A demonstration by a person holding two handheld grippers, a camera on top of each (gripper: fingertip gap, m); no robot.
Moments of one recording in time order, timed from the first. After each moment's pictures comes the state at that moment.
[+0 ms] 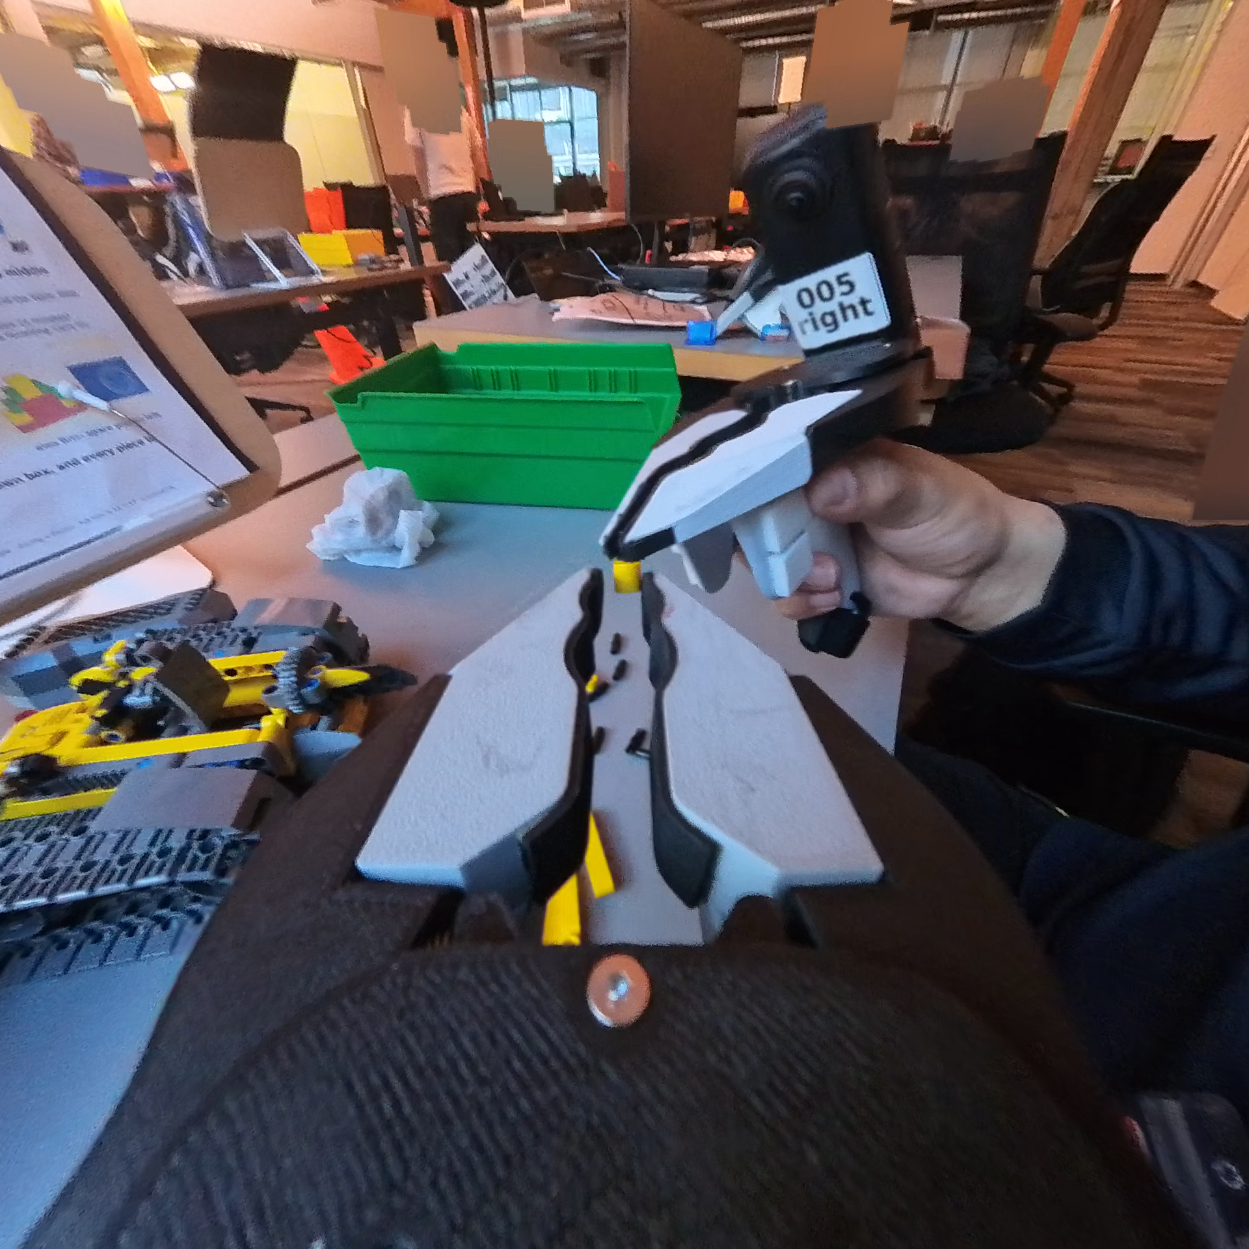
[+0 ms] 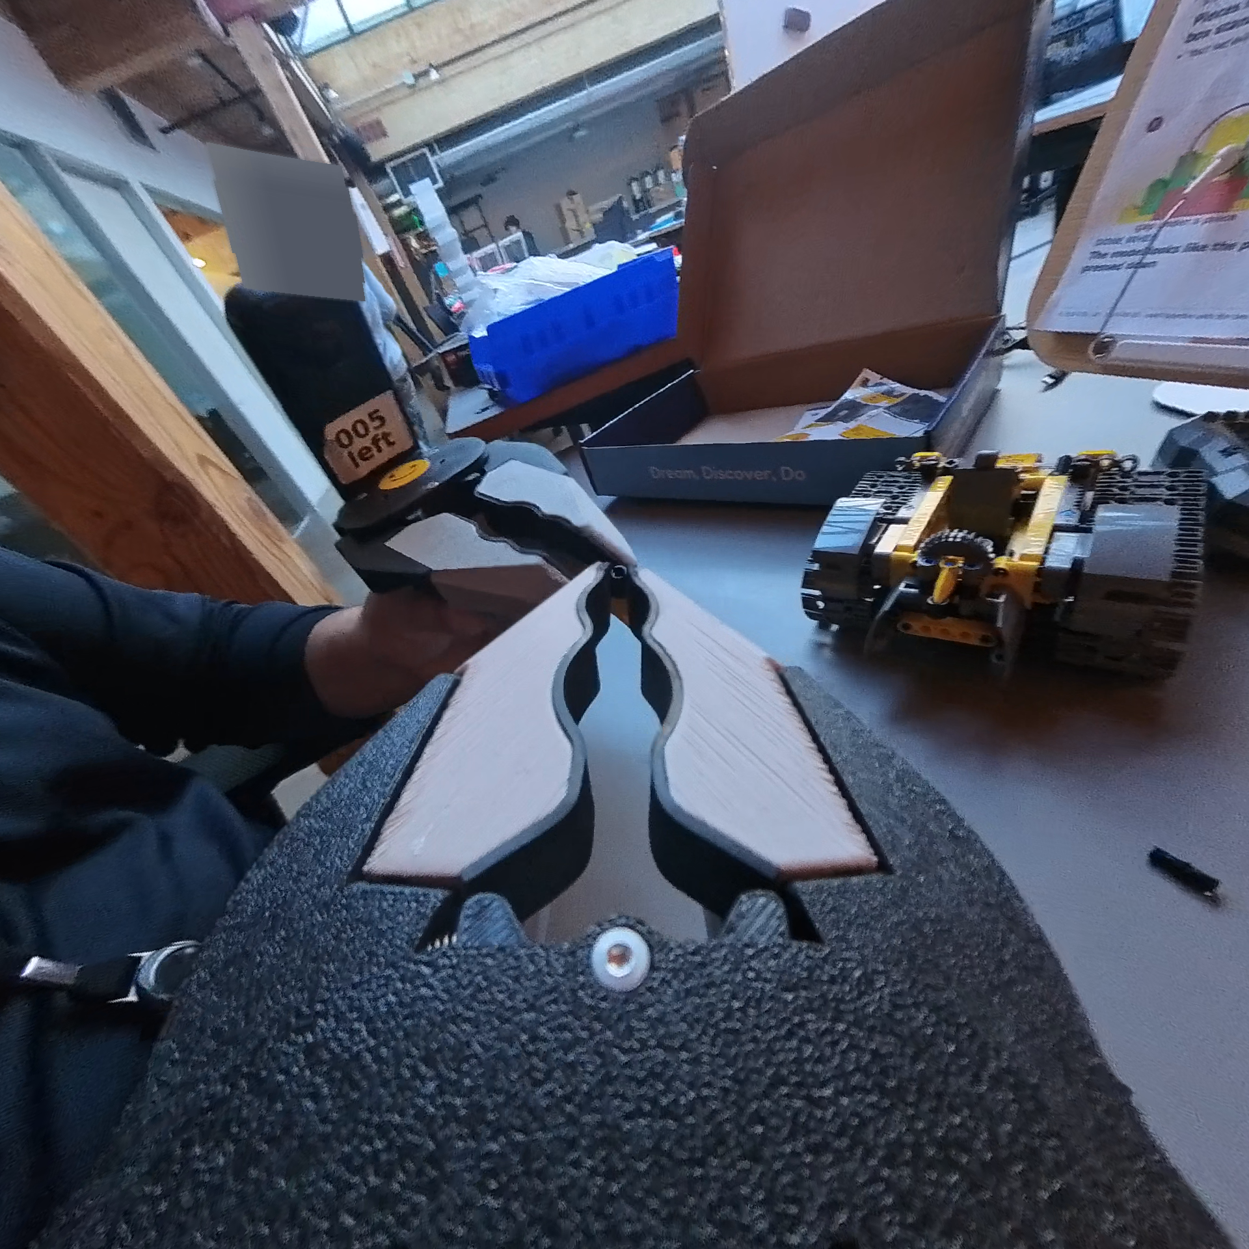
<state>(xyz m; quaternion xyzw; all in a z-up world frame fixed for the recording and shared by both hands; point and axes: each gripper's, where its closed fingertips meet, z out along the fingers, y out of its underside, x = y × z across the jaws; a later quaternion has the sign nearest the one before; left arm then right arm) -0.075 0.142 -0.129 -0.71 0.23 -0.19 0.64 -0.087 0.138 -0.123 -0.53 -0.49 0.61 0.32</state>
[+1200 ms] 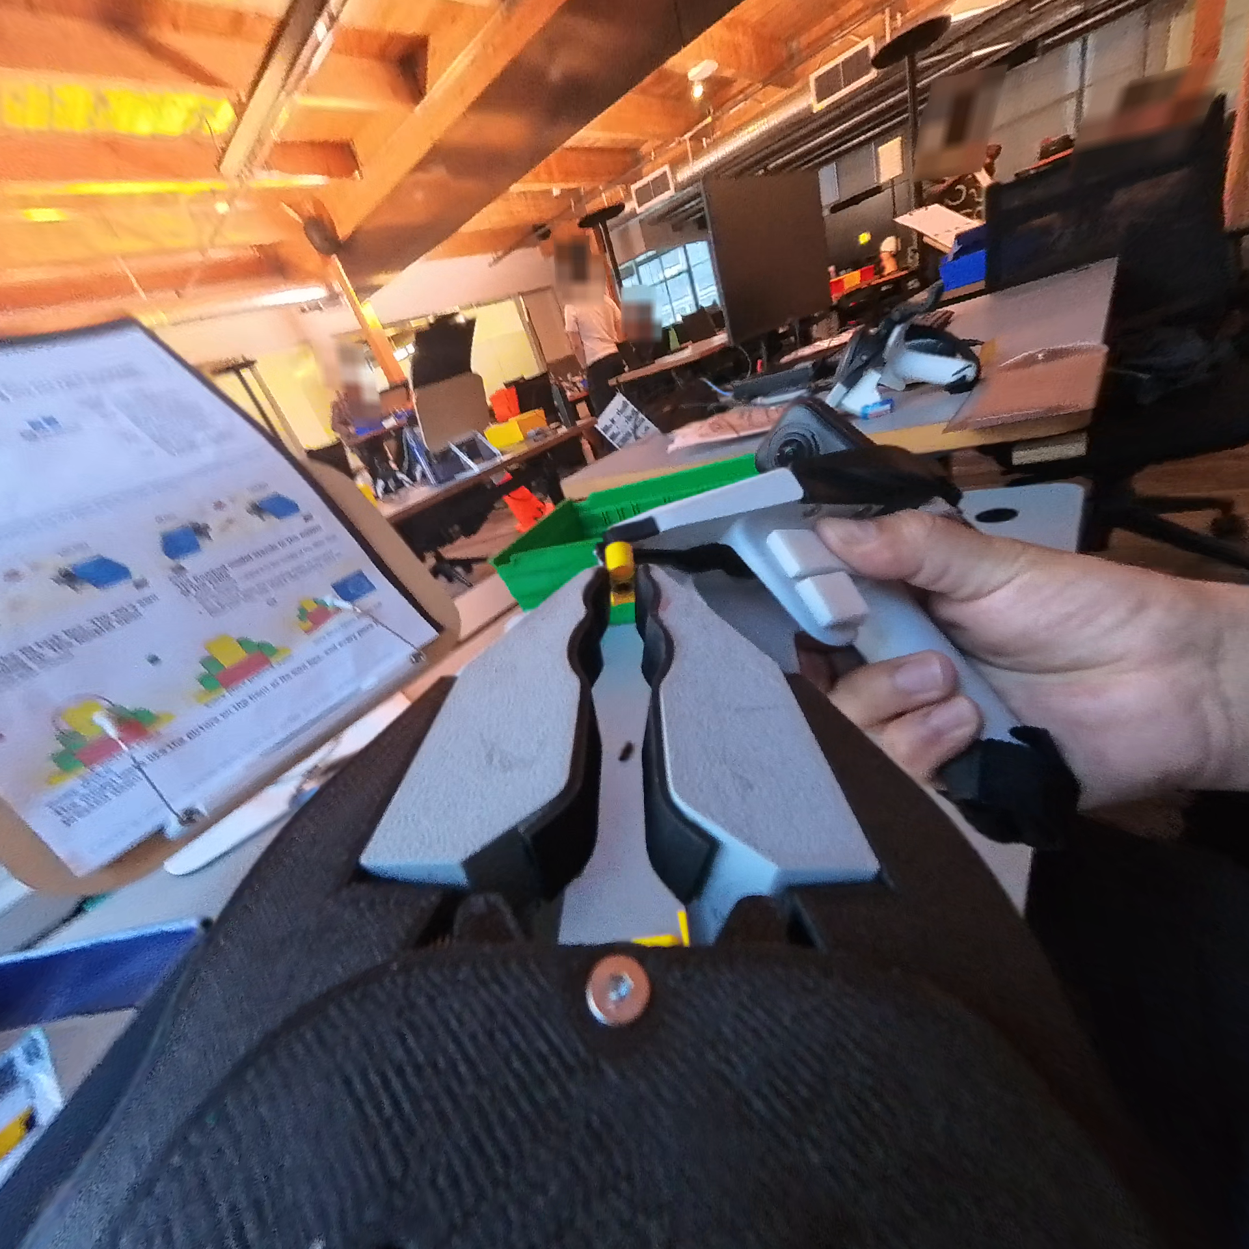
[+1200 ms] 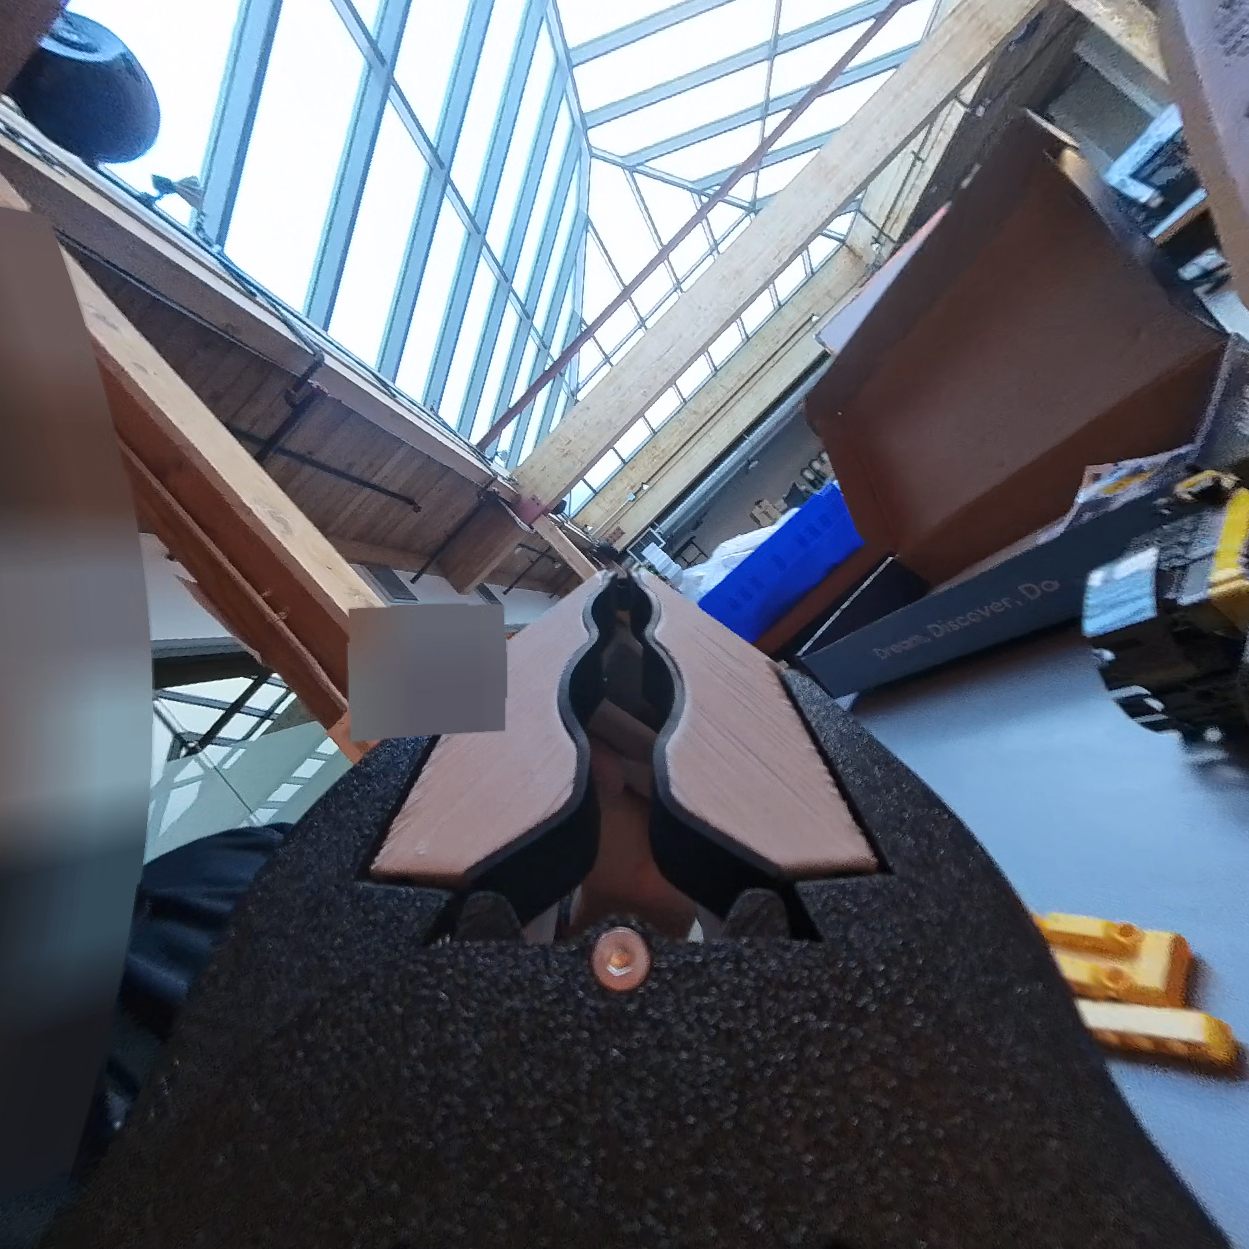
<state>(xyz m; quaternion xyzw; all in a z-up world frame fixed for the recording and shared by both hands) -0.073 0.127 -0.075 -0.63 0.24 -0.04 0.74 -0.083 0.129 -0.065 -0.46 -0.22 0.83 0.21</state>
